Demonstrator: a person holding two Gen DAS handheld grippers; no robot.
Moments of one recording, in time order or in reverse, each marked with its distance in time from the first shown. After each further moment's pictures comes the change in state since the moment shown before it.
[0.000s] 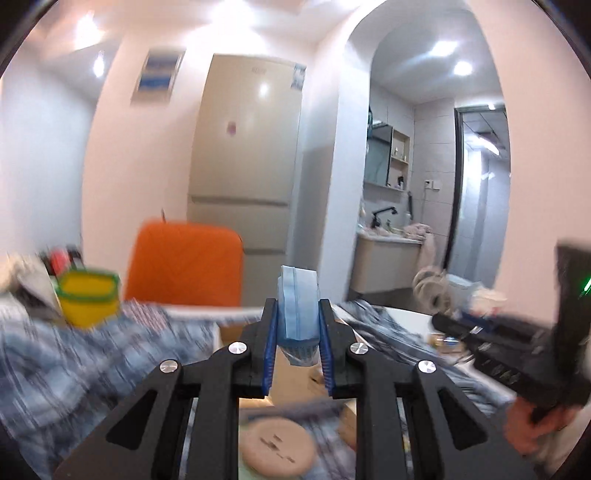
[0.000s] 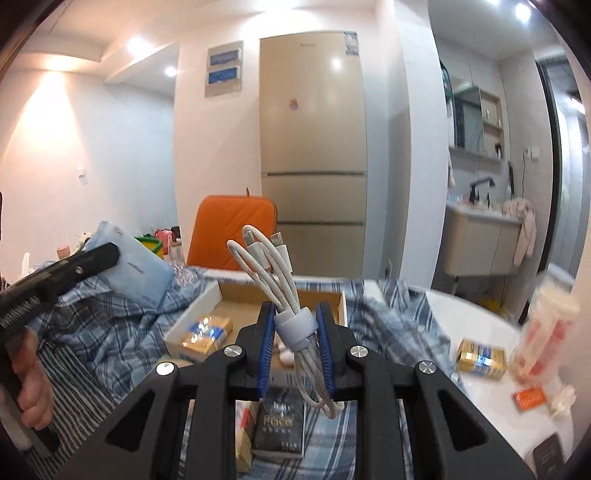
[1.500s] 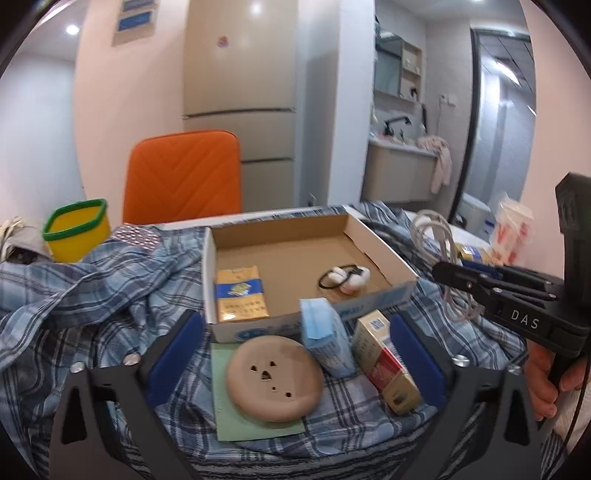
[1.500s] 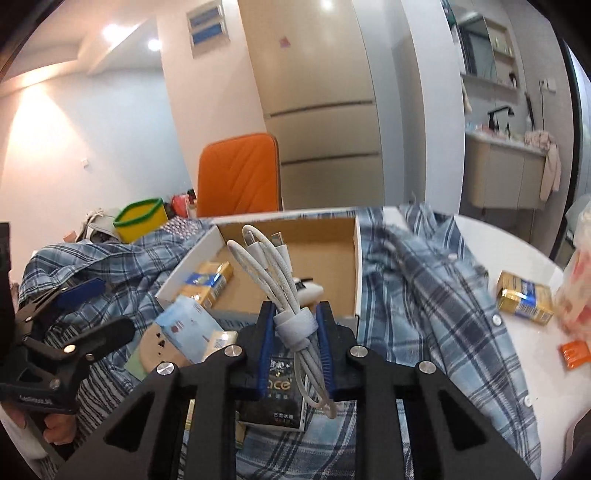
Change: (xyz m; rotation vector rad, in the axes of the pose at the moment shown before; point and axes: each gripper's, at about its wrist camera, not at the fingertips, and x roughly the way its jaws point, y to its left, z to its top) left arm 0.059 -0.022 -0.055 0.030 0.413 0.022; right arm 0.052 -0.036 -0.050 0.140 0.258 0.134
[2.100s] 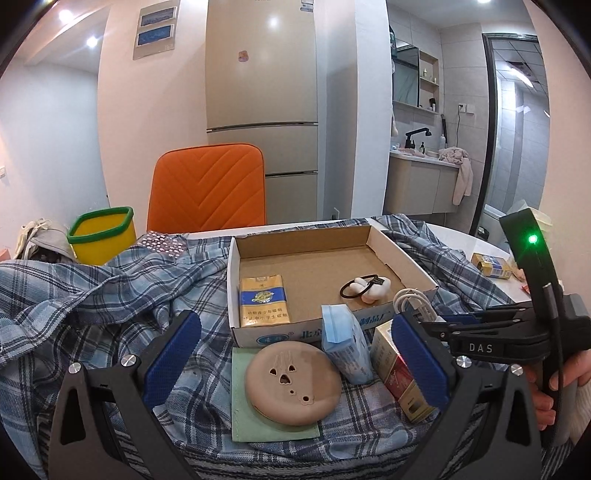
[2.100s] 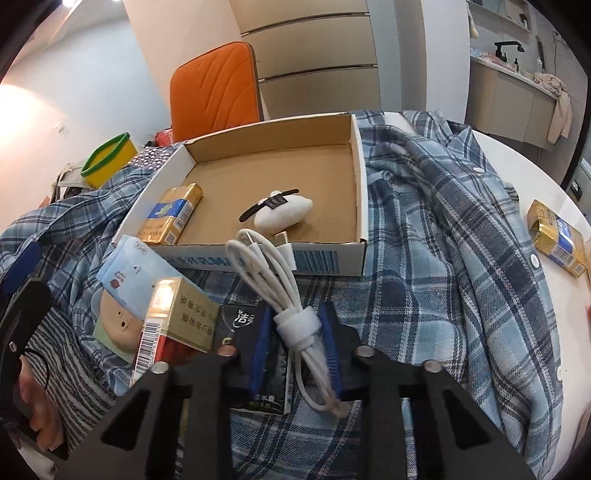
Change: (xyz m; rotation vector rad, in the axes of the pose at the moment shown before) left arm -0.009 0.001 -0.008 -0.024 -0.082 0.117; right arm 0.067 -0.014 -0.018 0.070 0.353 -0.012
